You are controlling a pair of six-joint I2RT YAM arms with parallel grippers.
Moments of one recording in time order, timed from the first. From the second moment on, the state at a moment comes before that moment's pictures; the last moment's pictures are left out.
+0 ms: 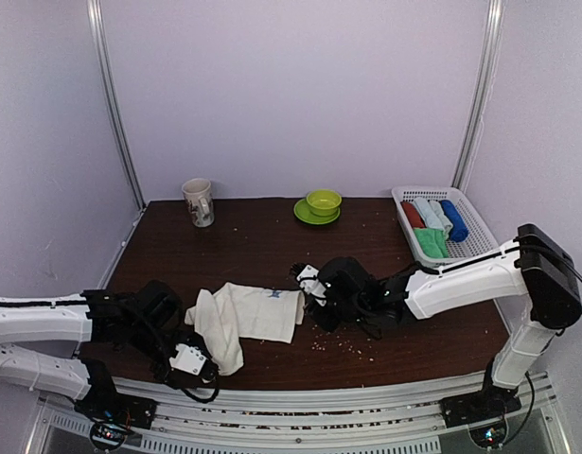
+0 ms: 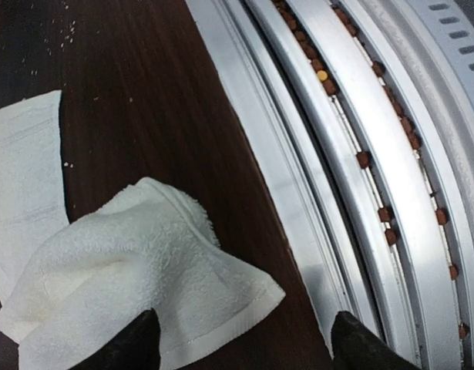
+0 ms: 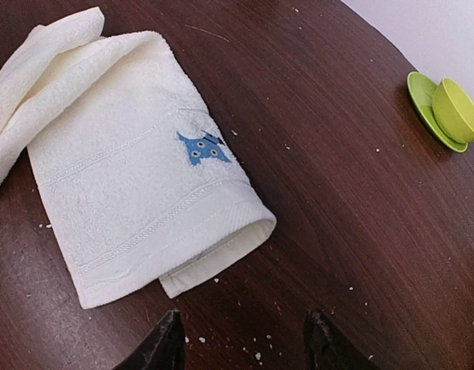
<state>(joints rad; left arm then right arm) -0.85 1.02 0.47 -0.59 0.33 1.06 1.07 1.69 0.94 0.02 0.33 -0.05</state>
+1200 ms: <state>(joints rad) -1.08 1.06 0.38 -0.43 0.15 1.06 1.05 1.70 0.95 0.04 0.31 0.03</state>
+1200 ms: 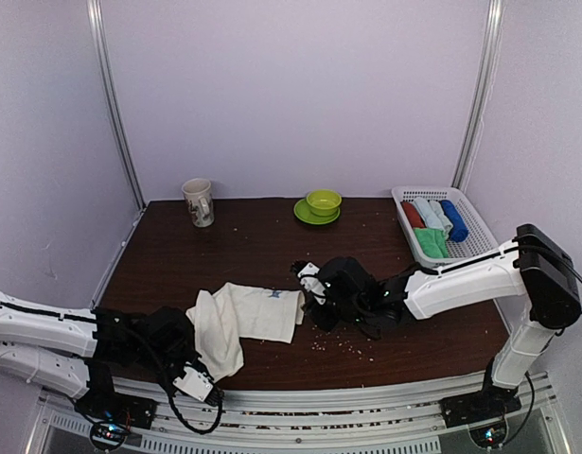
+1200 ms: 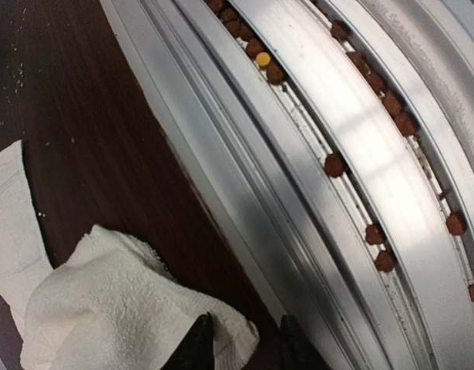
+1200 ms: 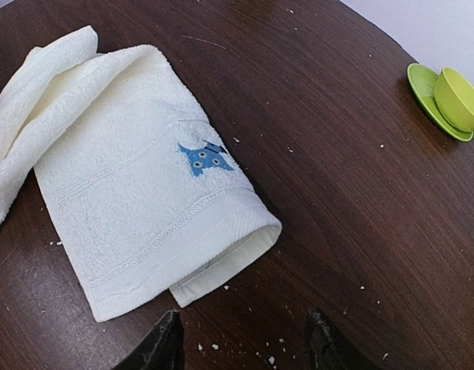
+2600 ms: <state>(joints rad) -0.78 1.03 0.68 -0.44 0.19 1.00 1.15 1.72 0.92 0.06 0.39 -0.73</state>
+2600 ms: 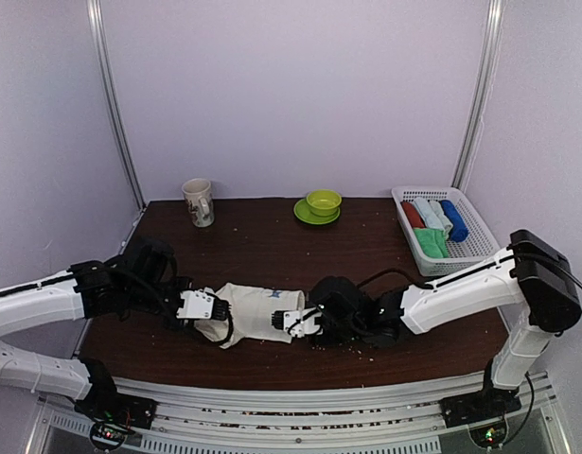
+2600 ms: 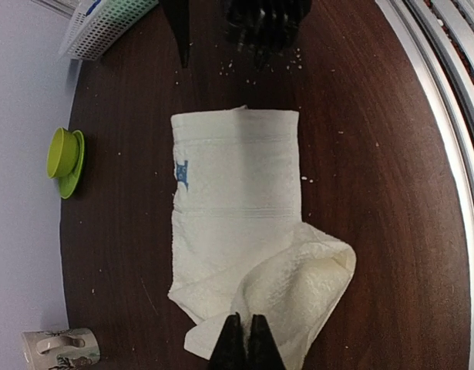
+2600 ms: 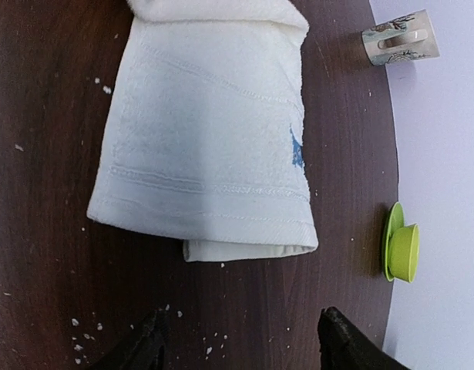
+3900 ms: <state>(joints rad) -0.55 0.96 0.77 -0.47 0.22 0.92 1.21 1.98 0.88 0.55 0.46 -1.25</state>
